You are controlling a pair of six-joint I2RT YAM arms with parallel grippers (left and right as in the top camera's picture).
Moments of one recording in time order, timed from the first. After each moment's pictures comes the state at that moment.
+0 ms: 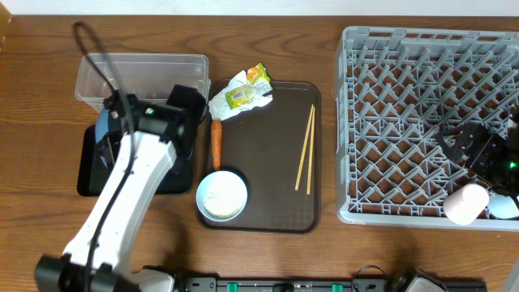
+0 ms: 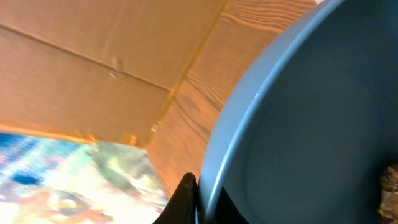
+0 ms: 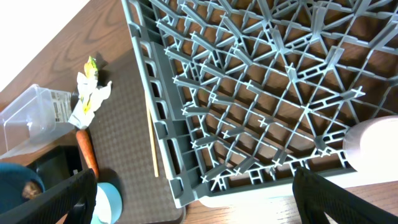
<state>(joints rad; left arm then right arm) -0.26 1.48 1.29 -1.48 -1.08 -0.76 -0.53 1.17 1.40 -1.34 -0.50 0.10</state>
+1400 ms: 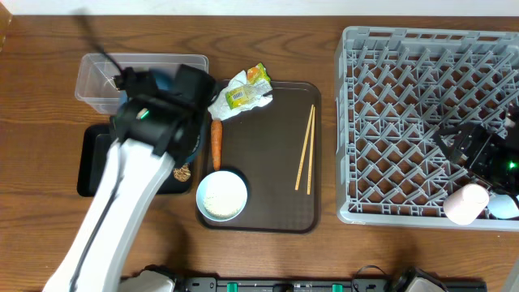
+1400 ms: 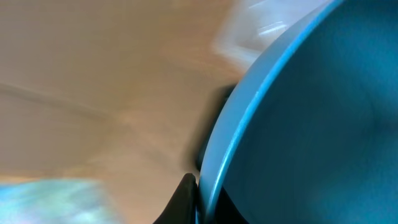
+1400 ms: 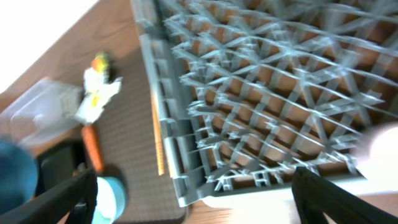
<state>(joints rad) -0.36 1.39 1.52 -1.40 -0.85 -0.59 -0.53 1.17 1.40 -1.34 -0.58 0.05</state>
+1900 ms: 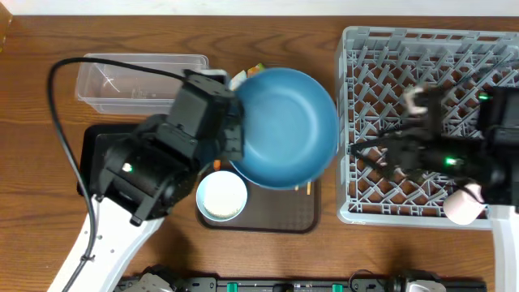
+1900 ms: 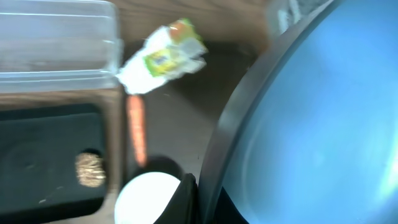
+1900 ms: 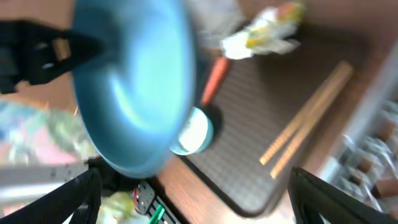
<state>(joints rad) -0.59 1.26 1.57 -1.18 -0.13 -0.48 -0.03 1.17 1.40 -1.23 -0.92 -0.14</state>
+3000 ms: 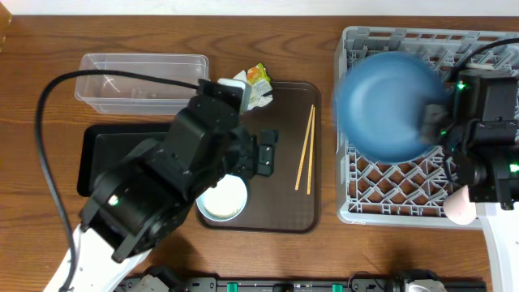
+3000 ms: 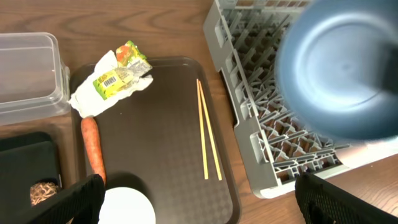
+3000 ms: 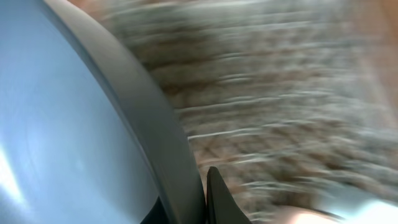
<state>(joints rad) -0.70 1.18 1.57 -1.11 -0.09 -0.46 0.06 1.19 1.40 -1.03 0.36 0.20</state>
